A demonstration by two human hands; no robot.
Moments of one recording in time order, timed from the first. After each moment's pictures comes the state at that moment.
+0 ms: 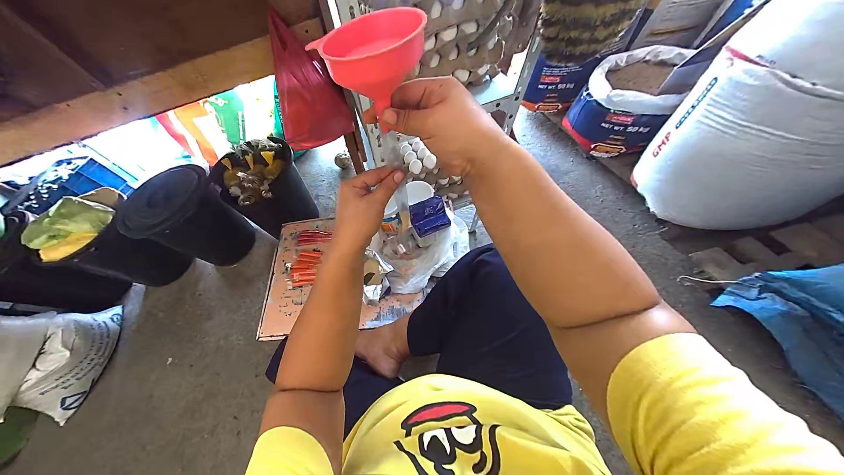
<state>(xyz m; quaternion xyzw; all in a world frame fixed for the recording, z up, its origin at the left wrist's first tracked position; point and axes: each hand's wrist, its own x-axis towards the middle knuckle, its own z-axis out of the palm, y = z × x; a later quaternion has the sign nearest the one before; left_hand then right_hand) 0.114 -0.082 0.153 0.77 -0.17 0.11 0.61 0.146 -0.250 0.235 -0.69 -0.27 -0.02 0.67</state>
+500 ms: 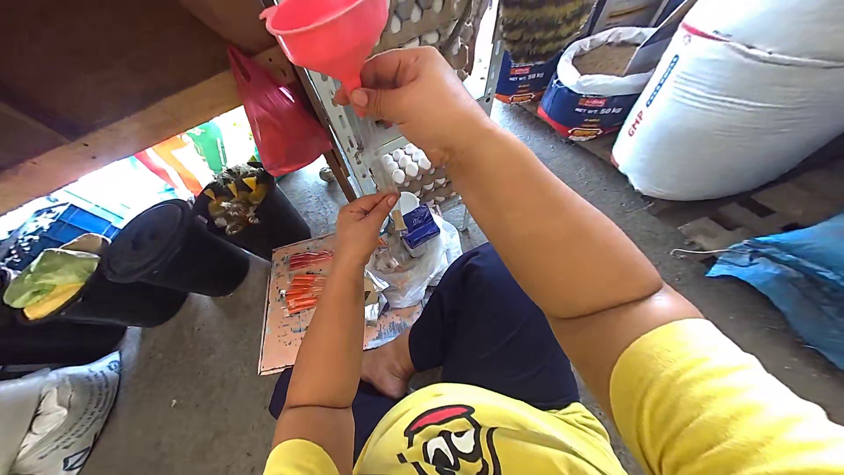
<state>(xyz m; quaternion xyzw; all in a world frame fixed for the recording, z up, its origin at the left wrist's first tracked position) 0.143 -0.099 0.124 0.74 -0.17 0.06 0.64 0.165 -0.263 0.266 -0.70 -0.25 -0.09 0.67</state>
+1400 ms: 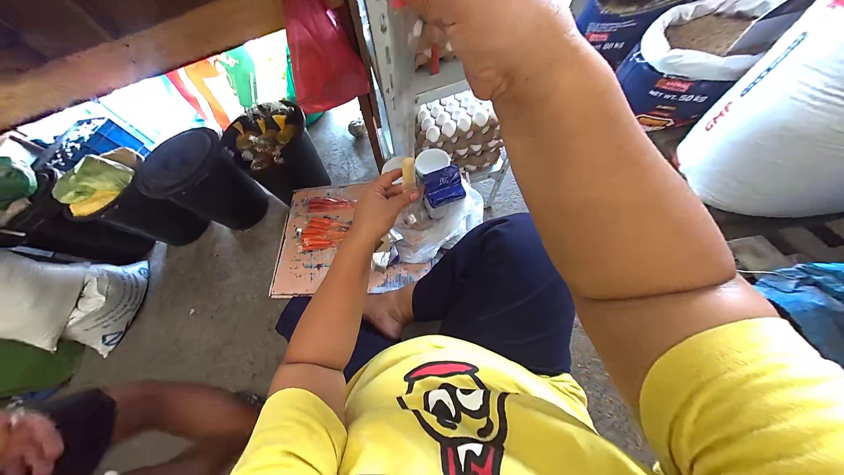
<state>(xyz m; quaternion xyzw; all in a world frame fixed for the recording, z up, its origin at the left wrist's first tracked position) 0.088 -0.074 0.090 0.79 -0.07 -0.01 0.61 0.128 -0.243 0.282 -0.71 -0.21 -0.10 0.66</state>
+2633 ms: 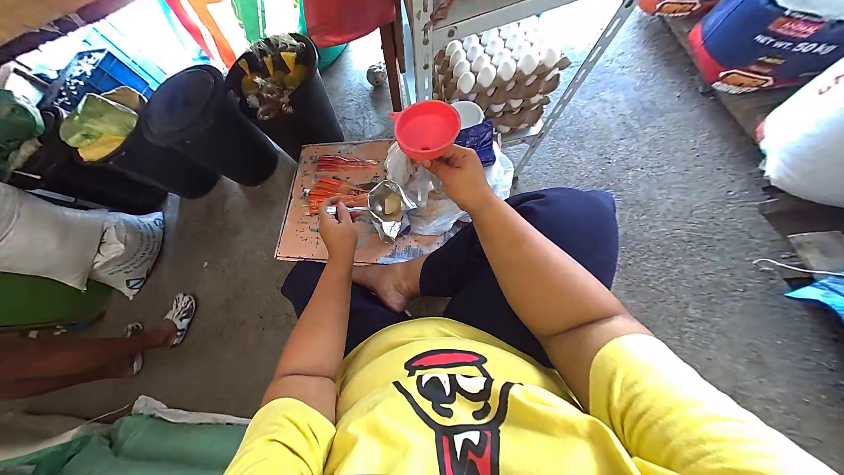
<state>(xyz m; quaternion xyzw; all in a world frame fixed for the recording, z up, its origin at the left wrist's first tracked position) 0.034 0.009 -0.040 0.78 0.20 0.22 0.55 0.133 -0.227 -0.007 -0.68 -0.21 0.00 0.70</state>
